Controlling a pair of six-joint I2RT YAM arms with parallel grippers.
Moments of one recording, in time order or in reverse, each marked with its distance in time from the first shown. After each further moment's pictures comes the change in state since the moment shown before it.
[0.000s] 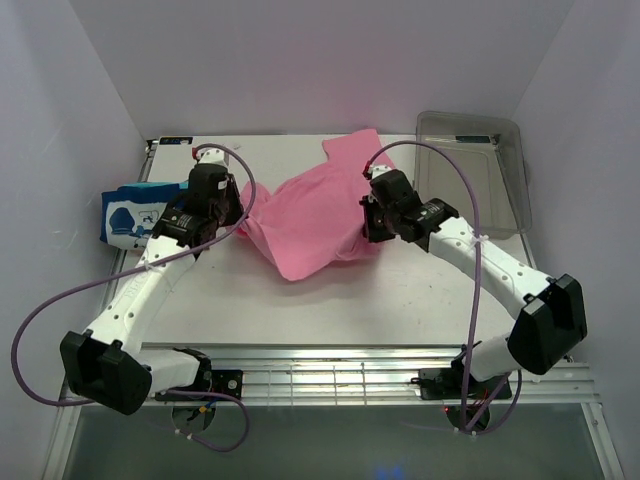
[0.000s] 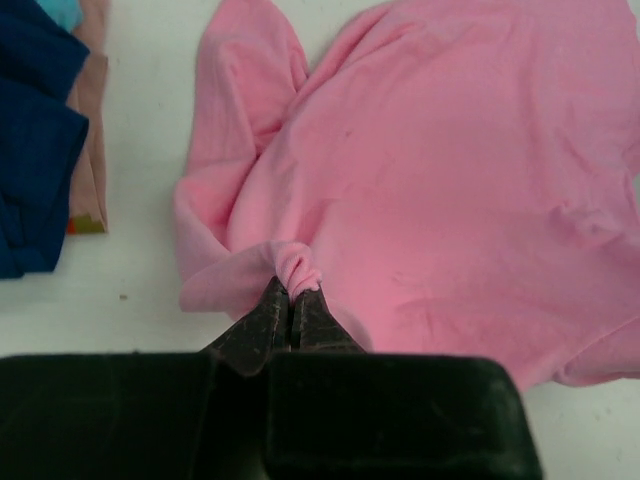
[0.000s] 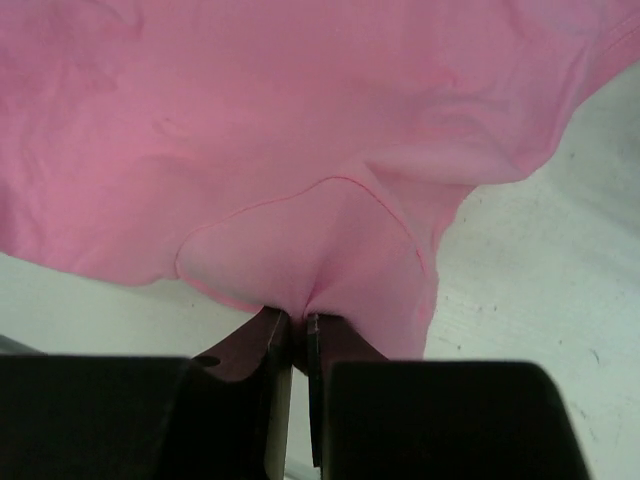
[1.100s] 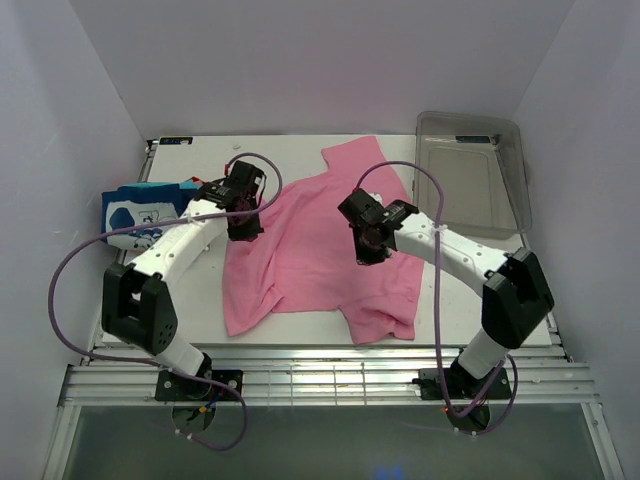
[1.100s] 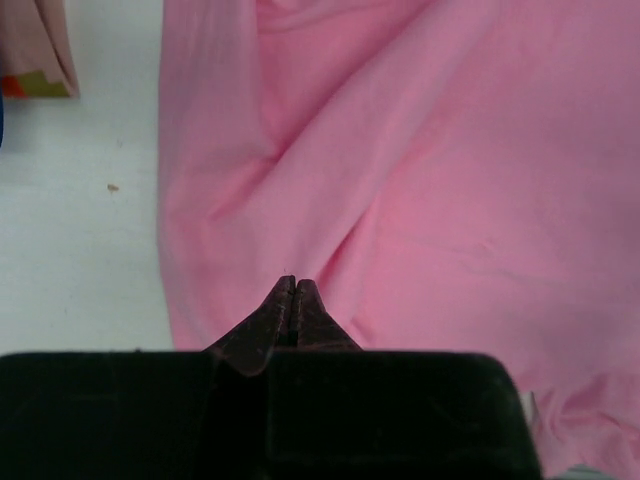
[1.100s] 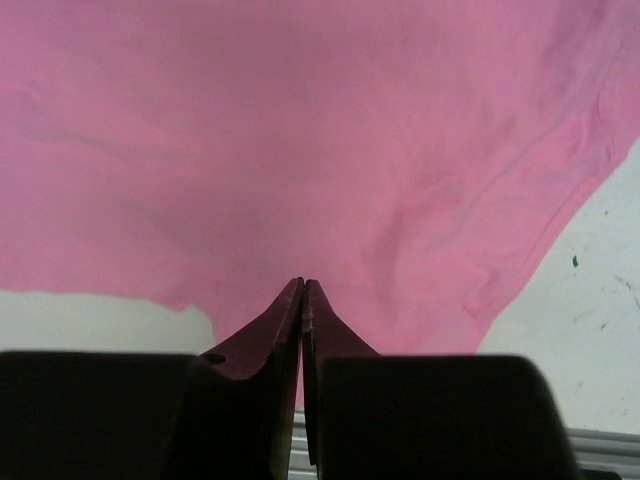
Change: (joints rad) left arm -0.051 0.262 0.151 -0.391 0.007 -0.128; right arm 0.148 0.118 0.048 -0.313 0.151 0.283
